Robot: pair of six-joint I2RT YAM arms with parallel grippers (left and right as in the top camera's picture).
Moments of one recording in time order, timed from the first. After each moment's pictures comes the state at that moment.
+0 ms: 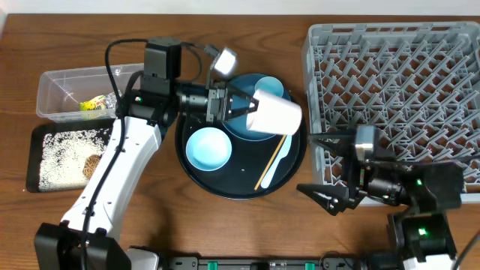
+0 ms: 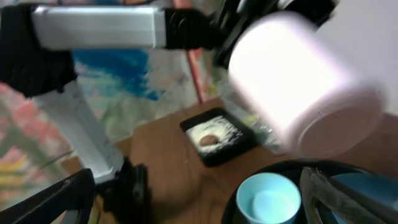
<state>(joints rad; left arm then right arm) -0.22 1.51 1.25 -0.33 1.40 -0.29 0.11 0.72 0.58 0.19 -1.24 0.34</state>
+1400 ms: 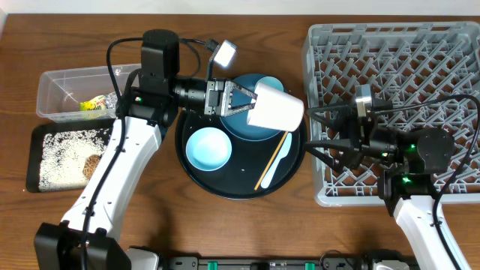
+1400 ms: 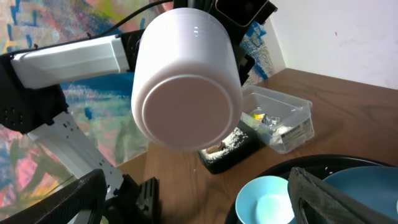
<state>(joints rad) -0.22 1.51 1.25 -0.24 1.46 -0.49 0.02 1.12 0.58 0.83 -1.34 0.77</state>
